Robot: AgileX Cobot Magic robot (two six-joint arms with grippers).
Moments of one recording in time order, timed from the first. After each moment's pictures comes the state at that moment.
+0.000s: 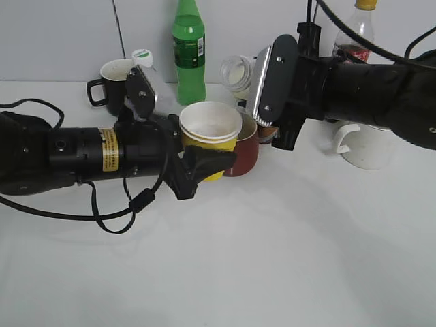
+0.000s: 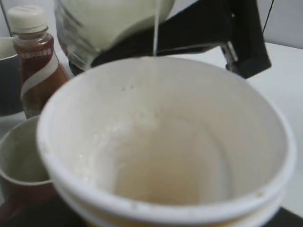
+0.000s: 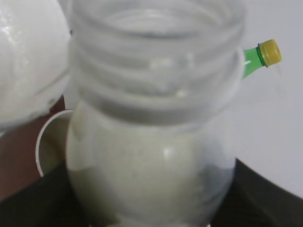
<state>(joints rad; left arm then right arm) -0.49 1.90 -0.81 0.92 -0.87 -0.51 0.47 1.72 -0.87 -0.59 -0.48 -0.54</state>
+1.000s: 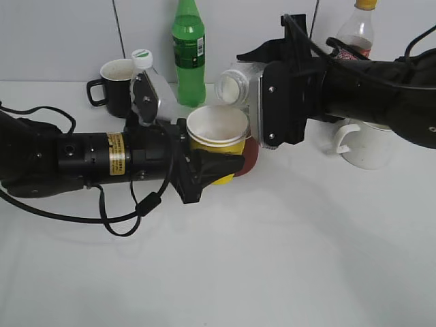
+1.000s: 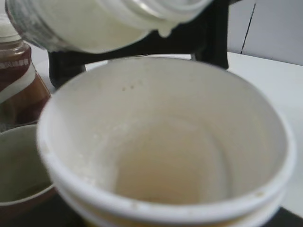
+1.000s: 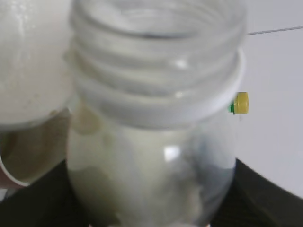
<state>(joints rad) -0.49 1.96 -0.83 0.94 -0.98 -0.51 0.47 1.72 -0.87 -0.59 -0.53 -0.94</state>
